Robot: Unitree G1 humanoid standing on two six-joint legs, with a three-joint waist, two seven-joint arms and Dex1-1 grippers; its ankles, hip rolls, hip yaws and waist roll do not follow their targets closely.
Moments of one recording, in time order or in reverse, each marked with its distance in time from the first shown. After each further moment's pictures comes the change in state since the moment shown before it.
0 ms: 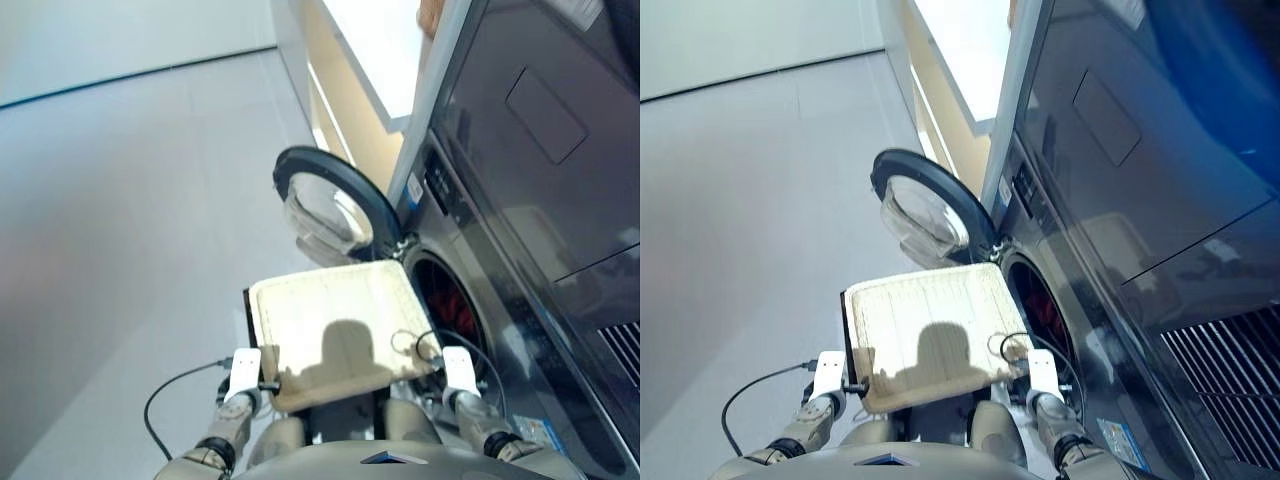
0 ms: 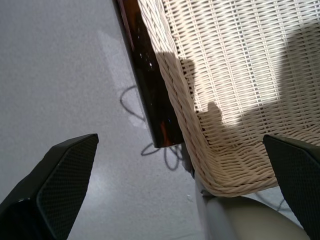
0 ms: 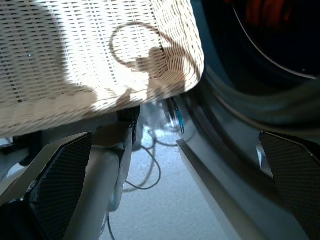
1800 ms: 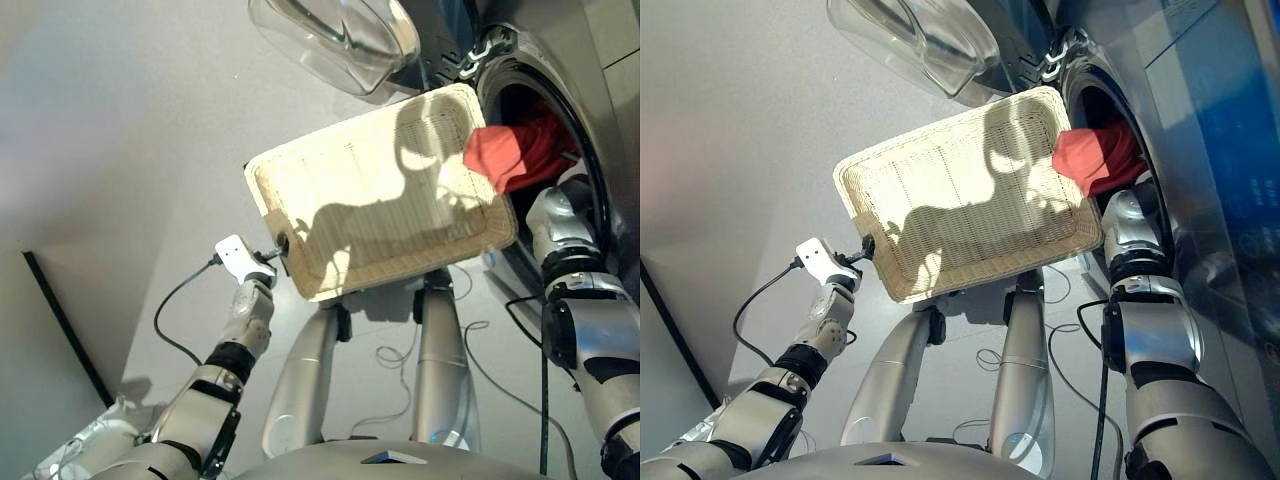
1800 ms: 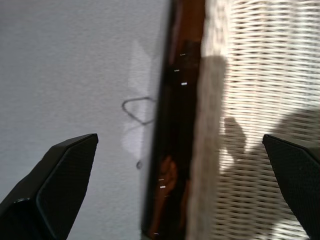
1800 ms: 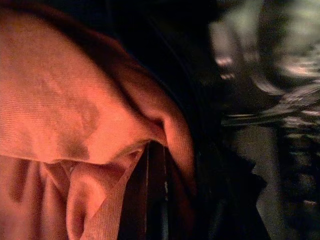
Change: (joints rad) left arm -0.337 0.009 -0.036 -0.437 -0.647 -0.114 0.079; right arm -0.832 -0.356 -0.428 -0.310 -0.134 -0.010 -0.908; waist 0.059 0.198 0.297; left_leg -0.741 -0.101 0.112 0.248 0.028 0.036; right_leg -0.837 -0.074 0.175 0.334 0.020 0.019
